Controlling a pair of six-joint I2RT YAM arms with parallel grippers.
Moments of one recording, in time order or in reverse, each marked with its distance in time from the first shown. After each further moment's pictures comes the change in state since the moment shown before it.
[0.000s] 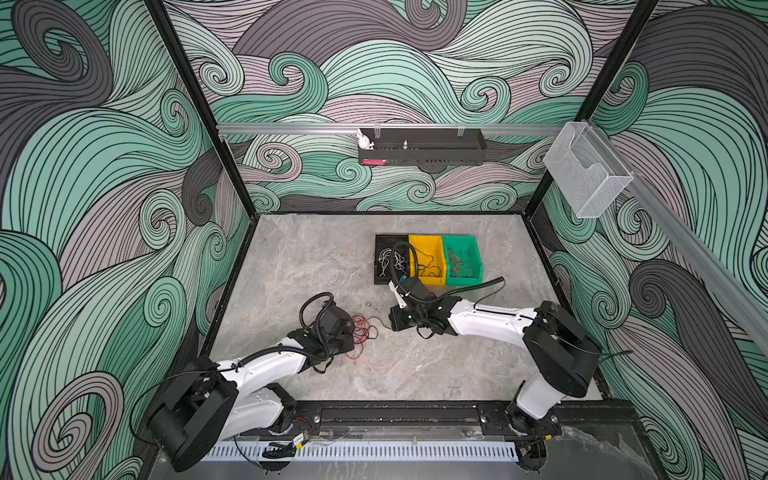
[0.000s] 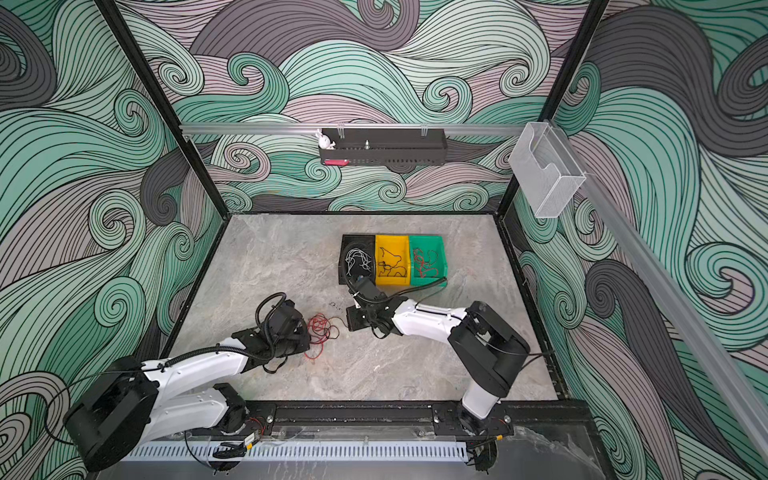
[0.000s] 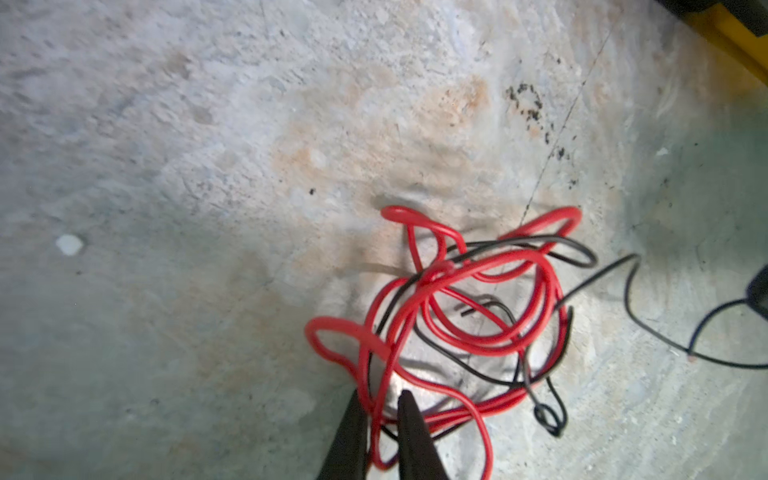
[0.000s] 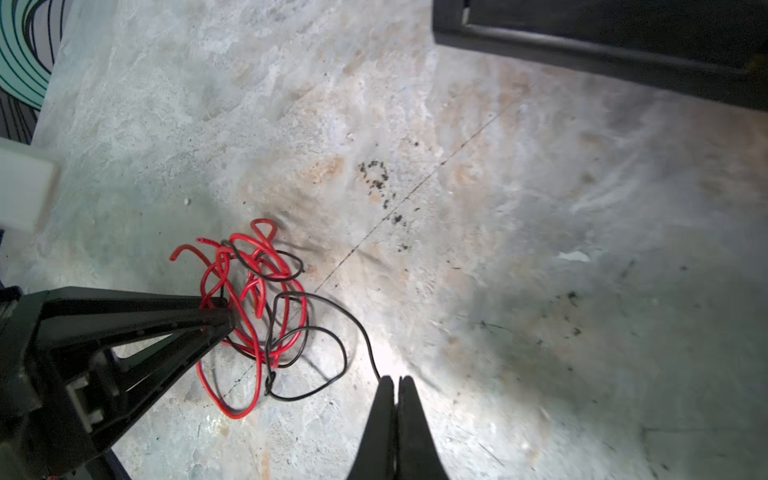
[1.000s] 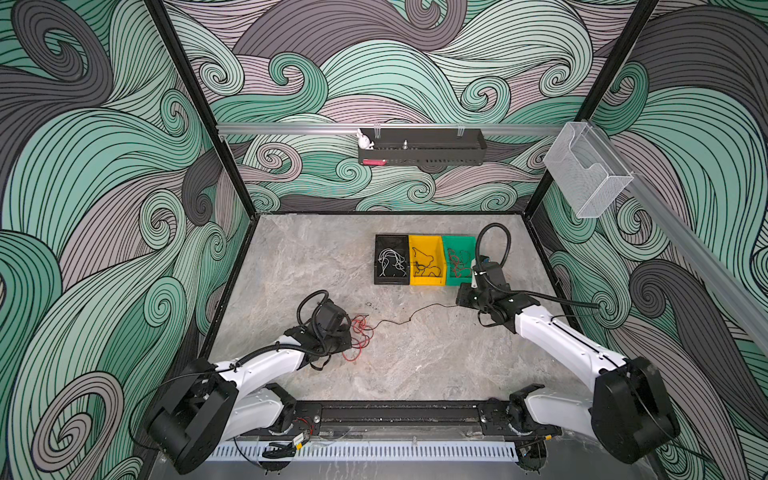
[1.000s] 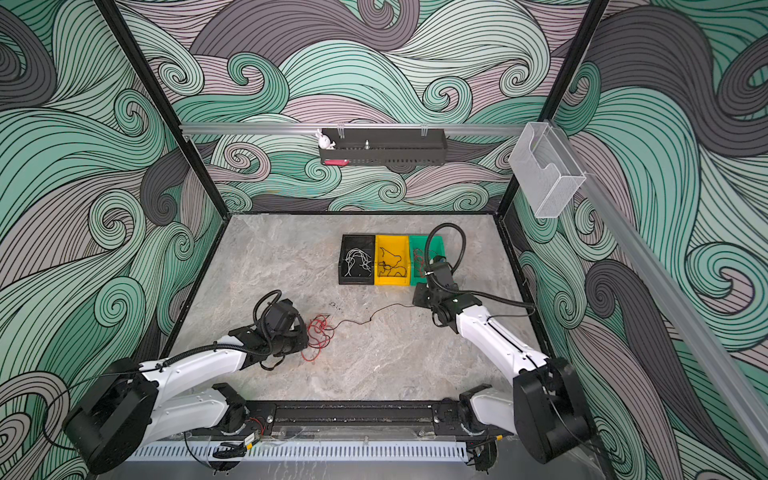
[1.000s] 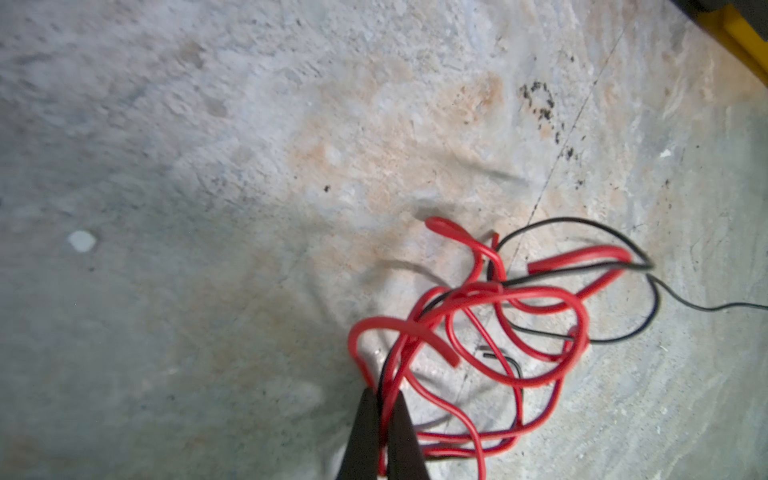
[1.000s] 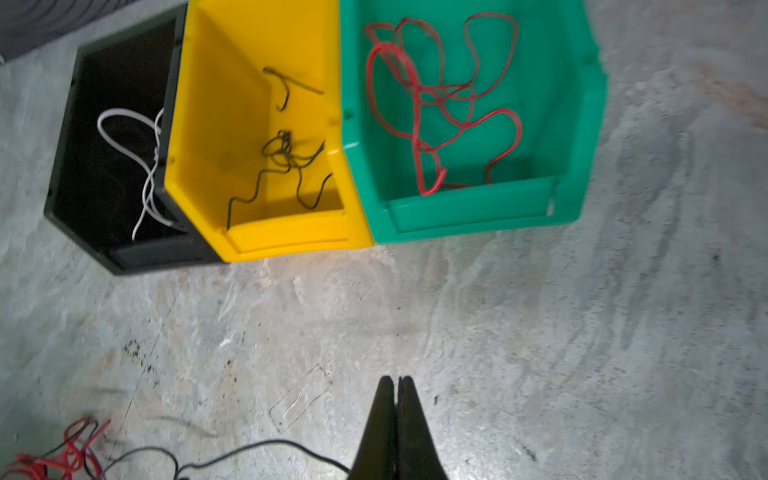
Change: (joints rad) left arm 0.066 -0.017 0.010 -0.043 0.065 0.021; right arm -0.518 -0.425 -0.193 -0.171 0.149 -0.035
